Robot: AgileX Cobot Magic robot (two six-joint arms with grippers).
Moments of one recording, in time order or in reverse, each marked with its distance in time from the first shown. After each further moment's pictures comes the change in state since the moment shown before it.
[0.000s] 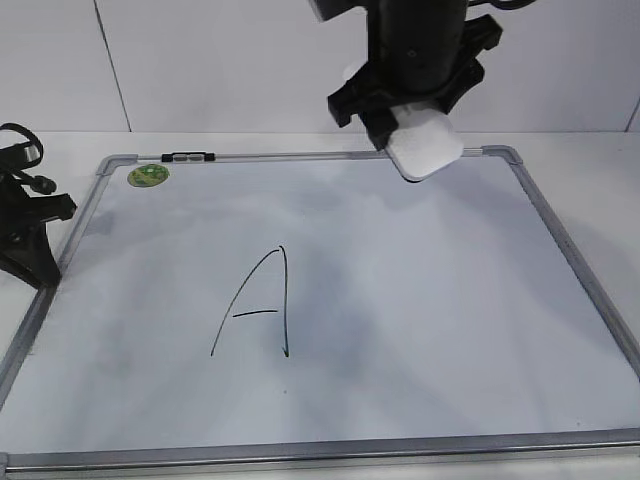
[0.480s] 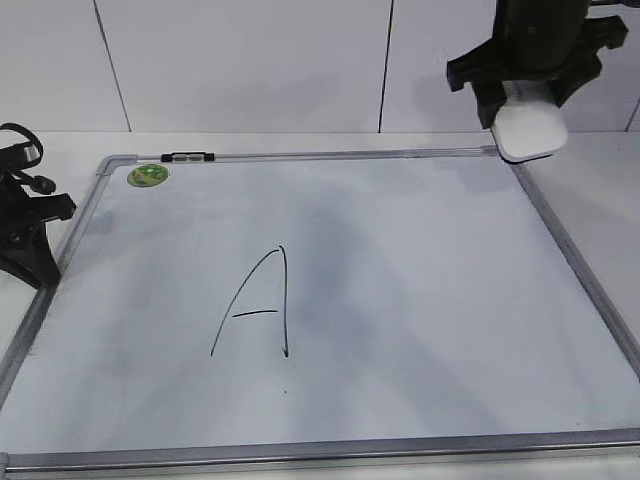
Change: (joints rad) left arm 0.000 0.000 0.000 -0.002 0.000 0.000; right arm -0.257 0.000 0.000 0.038 0.005 0.042
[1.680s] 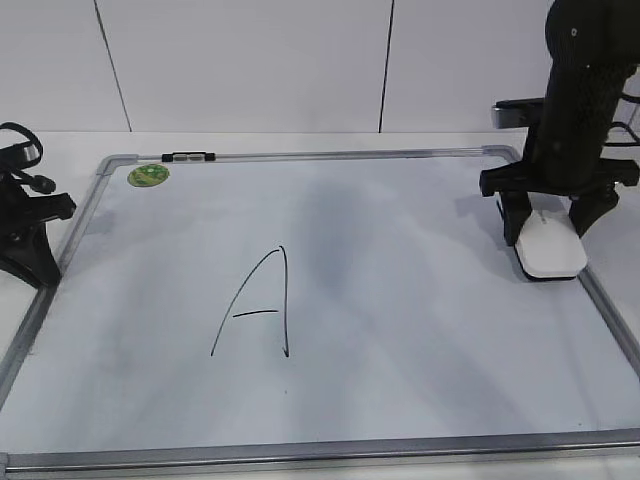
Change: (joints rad) left arm 0.002 0.000 0.000 -0.008 0.000 0.000; right arm -0.201 0.120 0.198 0.262 -0.012 -0.074
